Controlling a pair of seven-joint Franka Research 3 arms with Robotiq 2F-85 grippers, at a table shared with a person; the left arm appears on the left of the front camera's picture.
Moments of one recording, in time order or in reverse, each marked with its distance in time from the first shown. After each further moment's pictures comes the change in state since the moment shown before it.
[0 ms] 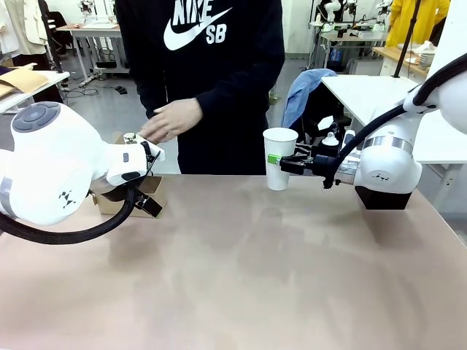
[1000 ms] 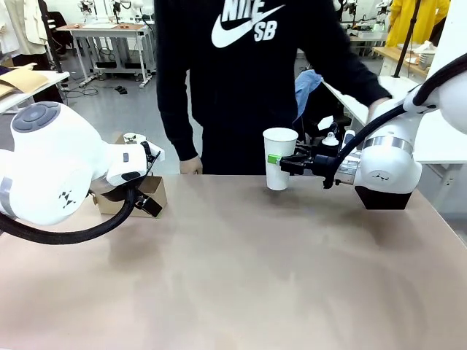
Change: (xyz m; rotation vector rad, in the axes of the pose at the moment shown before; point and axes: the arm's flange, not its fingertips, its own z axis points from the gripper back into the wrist) left arm 0.000 0.000 0.000 0.000 0.000 0.000; right arm 0.000 0.000 0.000 0.000 0.000 0.000
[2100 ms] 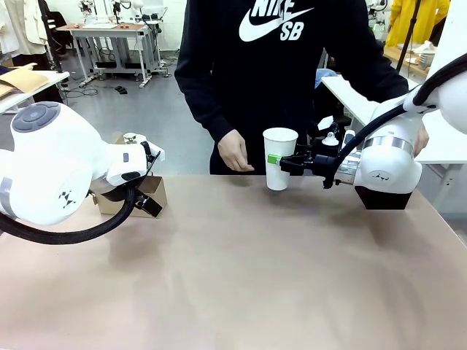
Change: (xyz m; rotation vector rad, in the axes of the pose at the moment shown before) left arm 0.000 0.000 0.000 0.000 0.000 0.000; right arm 0.000 0.000 0.000 0.000 0.000 0.000
